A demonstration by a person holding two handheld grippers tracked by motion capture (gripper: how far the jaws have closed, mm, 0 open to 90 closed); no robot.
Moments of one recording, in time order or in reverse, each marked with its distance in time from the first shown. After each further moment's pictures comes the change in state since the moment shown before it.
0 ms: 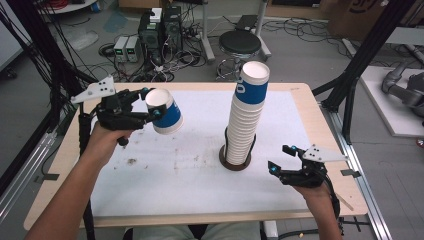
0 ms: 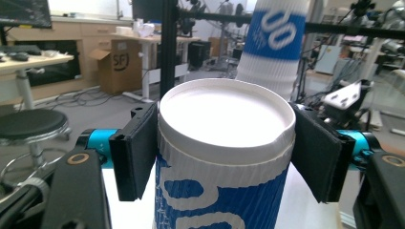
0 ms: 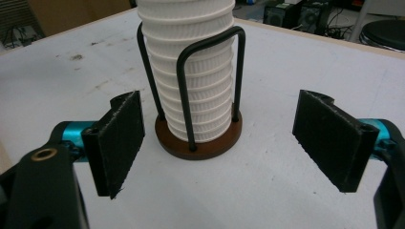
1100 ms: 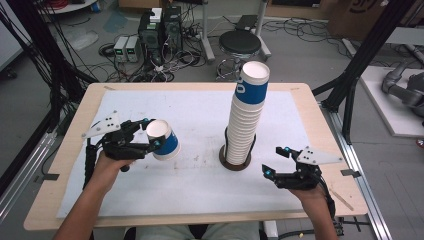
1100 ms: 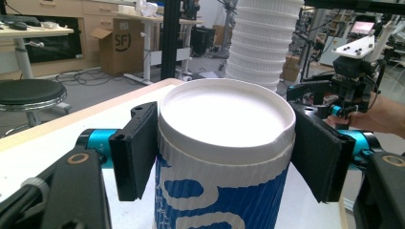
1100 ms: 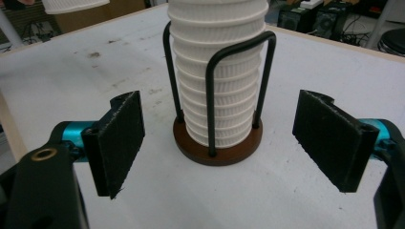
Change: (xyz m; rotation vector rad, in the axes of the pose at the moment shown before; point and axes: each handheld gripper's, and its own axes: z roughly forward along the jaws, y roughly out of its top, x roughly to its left) left arm -0.010 -0.072 -0.013 0.037 0.010 -0.031; right arm 0.013 0.002 0.006 -0.011 0.054 -0.040
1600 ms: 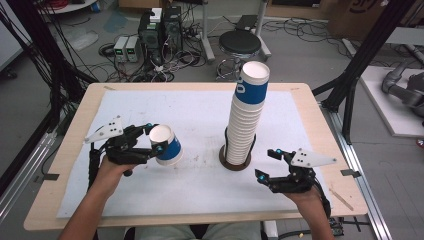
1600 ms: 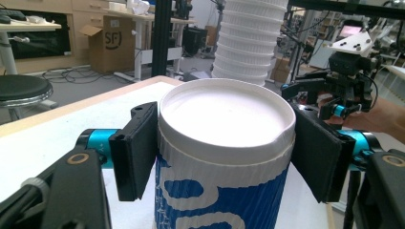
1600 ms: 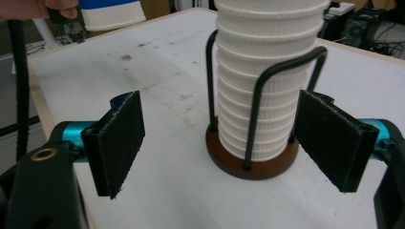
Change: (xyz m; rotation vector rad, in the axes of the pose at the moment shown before) left arm -0.007 -0.013 0.003 -0.006 -0.032 -0.029; right arm 0.016 0.006 0.007 -0.009 0.090 -0.024
